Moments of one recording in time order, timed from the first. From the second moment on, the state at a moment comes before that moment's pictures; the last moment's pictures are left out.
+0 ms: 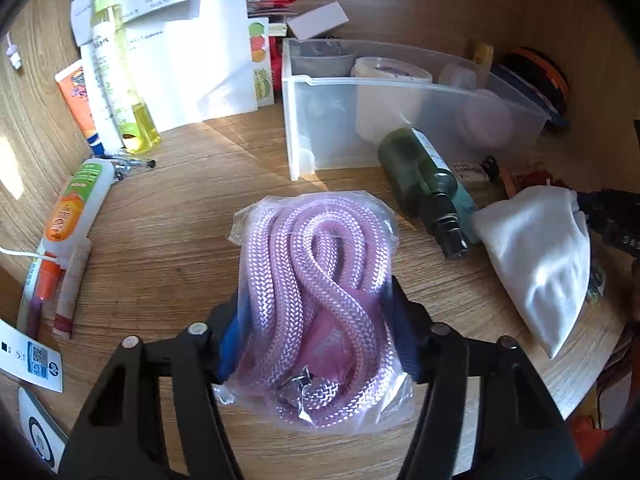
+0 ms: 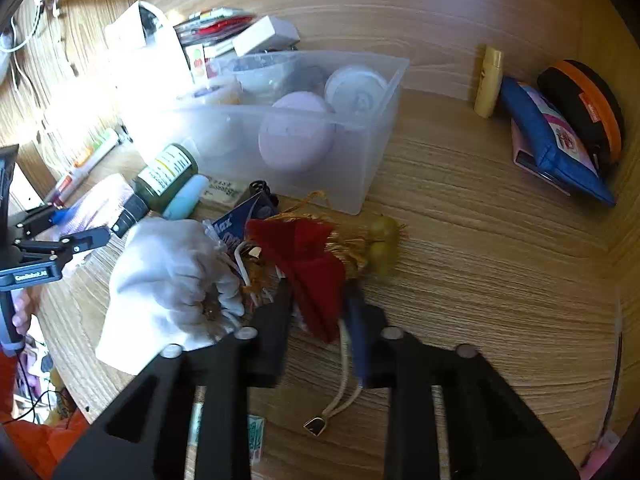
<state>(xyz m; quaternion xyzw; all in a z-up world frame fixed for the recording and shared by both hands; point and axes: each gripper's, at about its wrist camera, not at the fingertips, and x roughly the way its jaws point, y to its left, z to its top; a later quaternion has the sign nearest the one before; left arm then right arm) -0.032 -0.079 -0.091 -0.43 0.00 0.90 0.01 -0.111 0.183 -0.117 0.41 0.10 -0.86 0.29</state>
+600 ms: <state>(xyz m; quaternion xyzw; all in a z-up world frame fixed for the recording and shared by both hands) -0.008 -0.092 -0.052 -0.36 -0.07 0.93 0.01 -0.073 0.229 -0.060 0.34 0.06 -0.89 0.30</state>
